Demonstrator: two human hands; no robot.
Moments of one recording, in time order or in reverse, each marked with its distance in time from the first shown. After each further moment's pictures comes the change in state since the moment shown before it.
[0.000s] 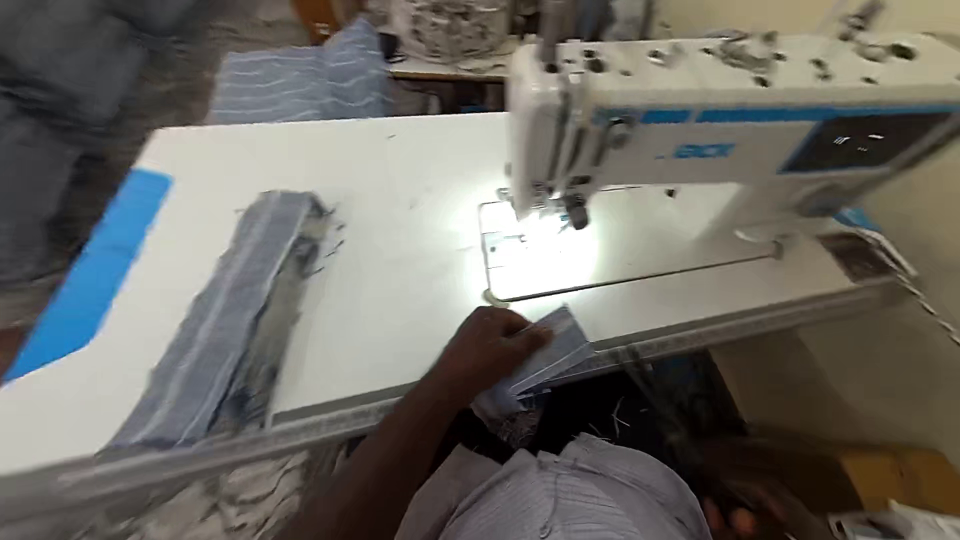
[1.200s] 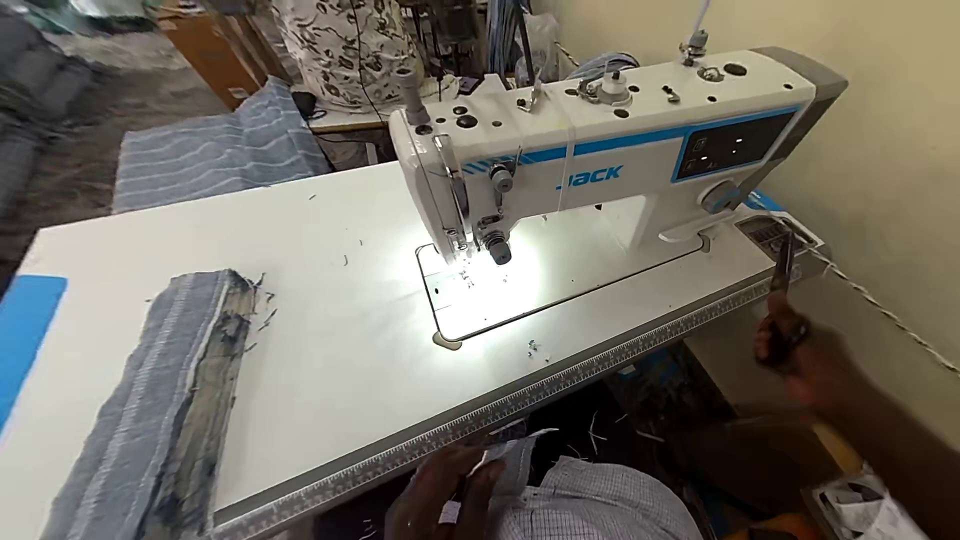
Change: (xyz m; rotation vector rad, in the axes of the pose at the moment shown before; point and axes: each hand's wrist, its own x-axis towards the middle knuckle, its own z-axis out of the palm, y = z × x) left_hand -0.104 -0.044 0.065 -0.064 0.462 0.511; right_hand 0.071 -0.044 -0.137 0.303 0.957 -0.132
